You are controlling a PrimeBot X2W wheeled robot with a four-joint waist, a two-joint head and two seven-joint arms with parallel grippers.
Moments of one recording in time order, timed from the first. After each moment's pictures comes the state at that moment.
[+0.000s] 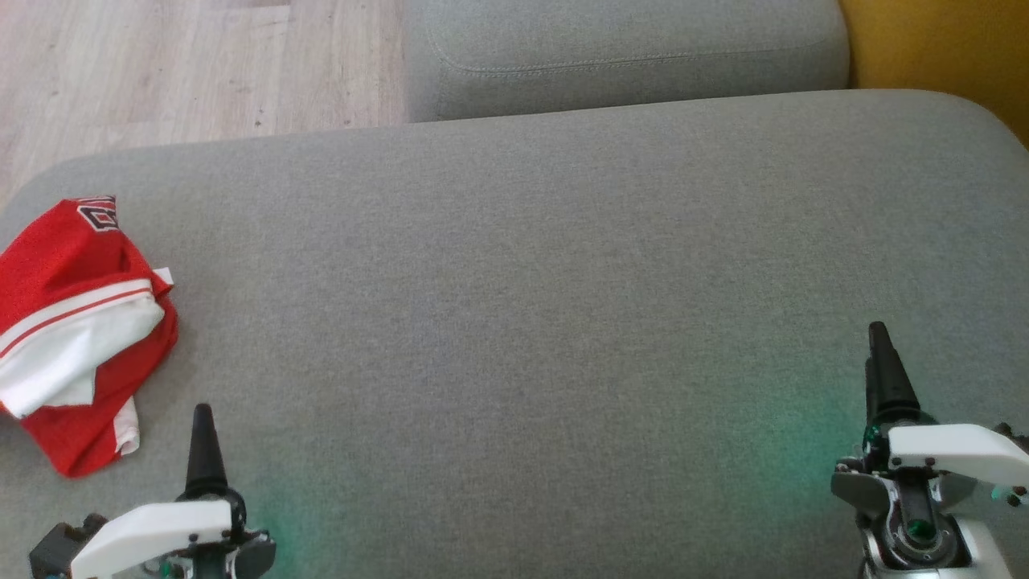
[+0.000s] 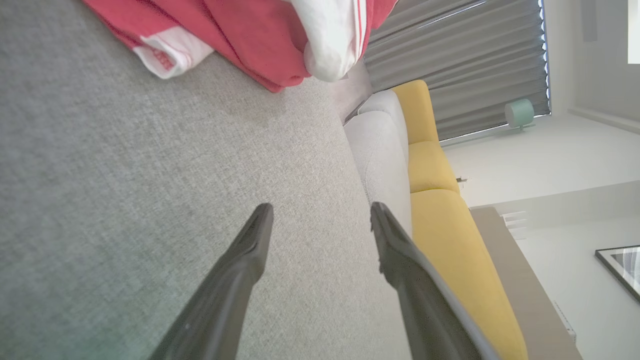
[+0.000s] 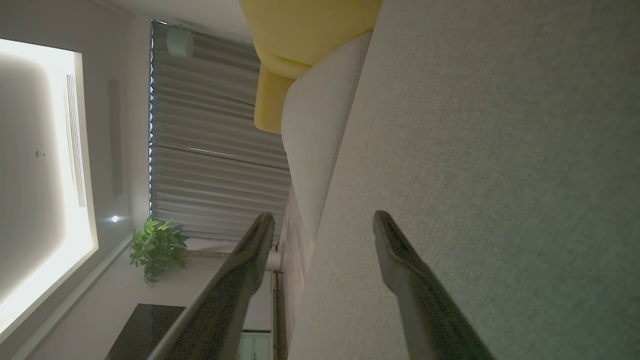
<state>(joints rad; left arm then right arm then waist) -0.04 0.05 0.06 0.35 -1.32 -0.12 0.04 -0.10 -0.05 -0.07 0.36 1.37 0.12 0.04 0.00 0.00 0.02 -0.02</state>
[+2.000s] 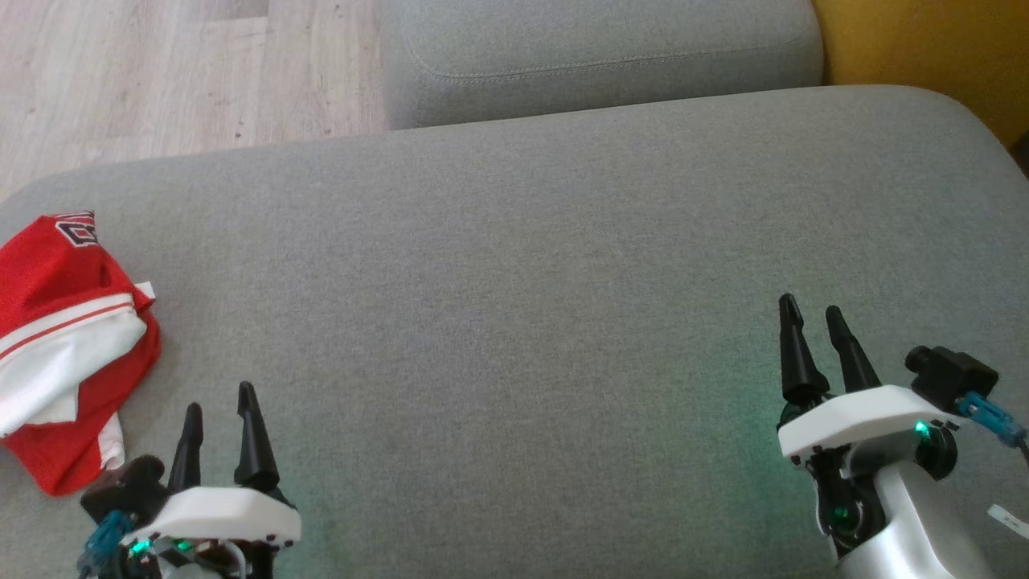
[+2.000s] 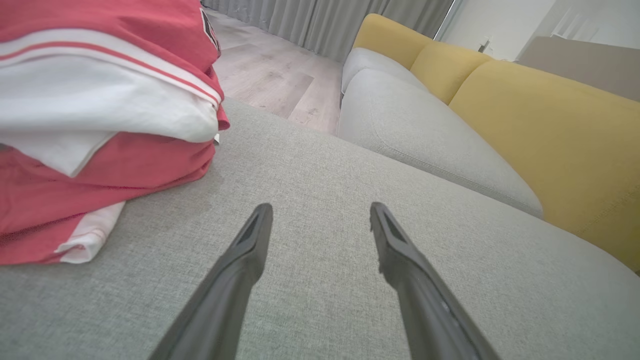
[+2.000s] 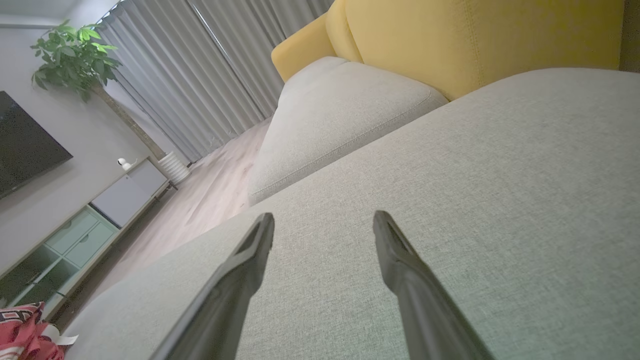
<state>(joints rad) -0.06 0.10 -0.05 0.37 -0.55 -0.03 -0.13 -0.20 -0.08 0.09 0.47 0.59 0.12 -0.13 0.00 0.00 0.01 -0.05</state>
